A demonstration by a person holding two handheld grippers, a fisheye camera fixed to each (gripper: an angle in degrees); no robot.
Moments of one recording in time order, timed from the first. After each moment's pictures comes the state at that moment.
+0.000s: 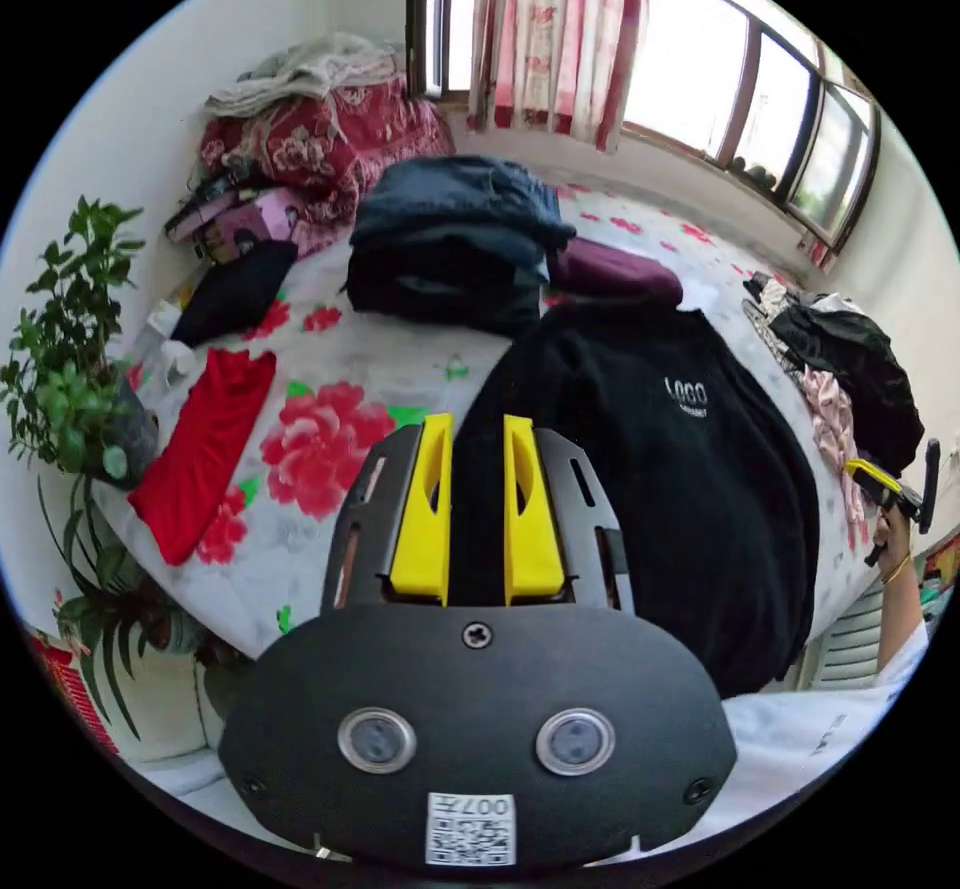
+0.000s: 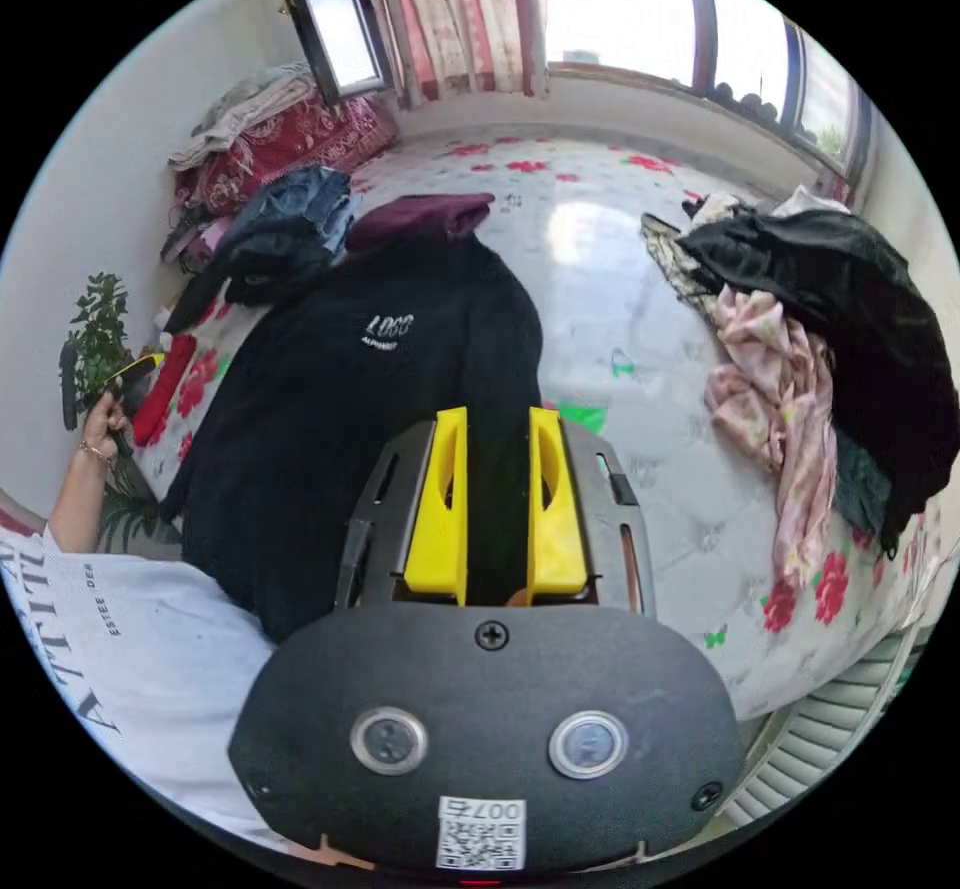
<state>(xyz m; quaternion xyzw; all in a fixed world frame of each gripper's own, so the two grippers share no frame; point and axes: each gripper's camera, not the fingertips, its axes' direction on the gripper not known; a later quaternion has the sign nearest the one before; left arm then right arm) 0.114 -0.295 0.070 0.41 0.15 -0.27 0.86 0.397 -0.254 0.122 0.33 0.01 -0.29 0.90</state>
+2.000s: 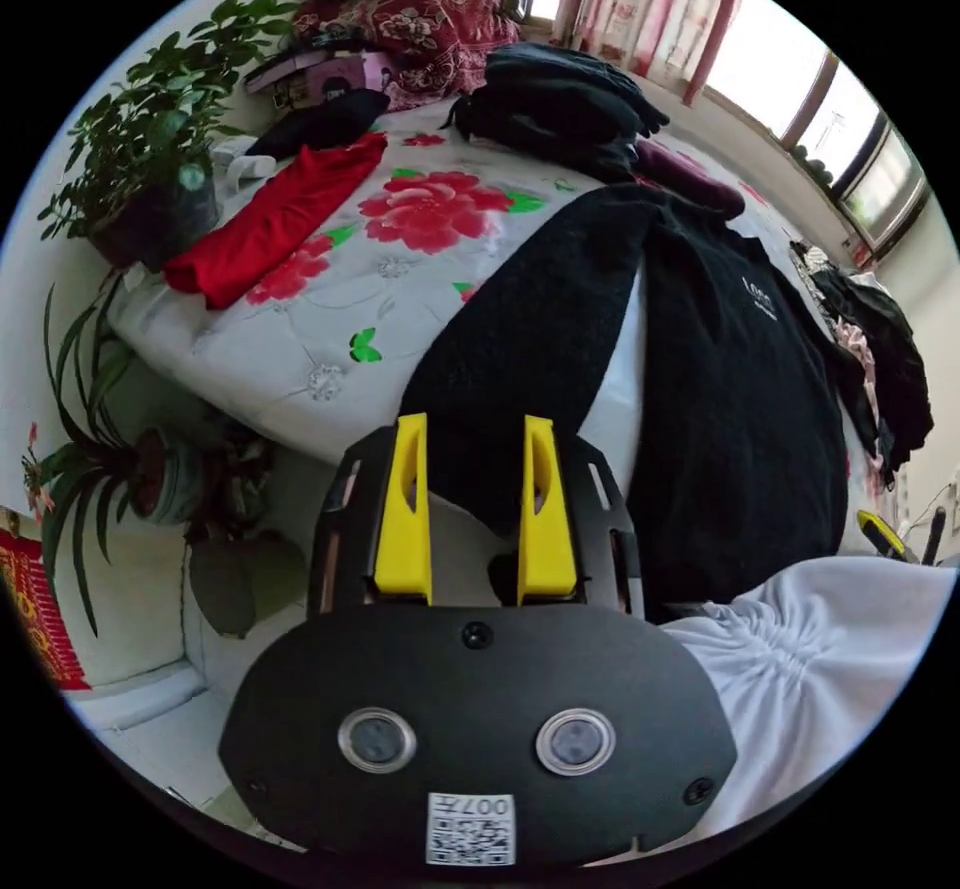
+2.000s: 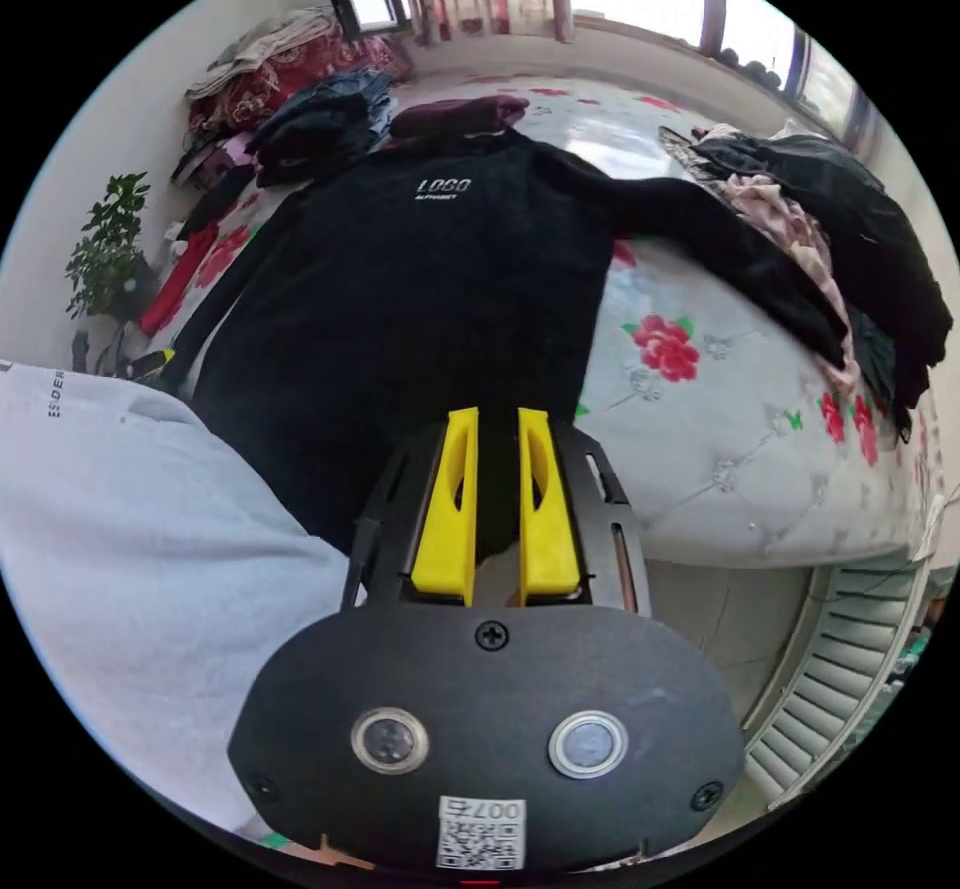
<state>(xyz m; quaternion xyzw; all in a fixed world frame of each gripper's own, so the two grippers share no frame) 0.110 -0.096 0.290 0.31 0.20 -0.32 0.87 0.464 -0.185 0.197 0.27 0.05 -0.28 0.92</state>
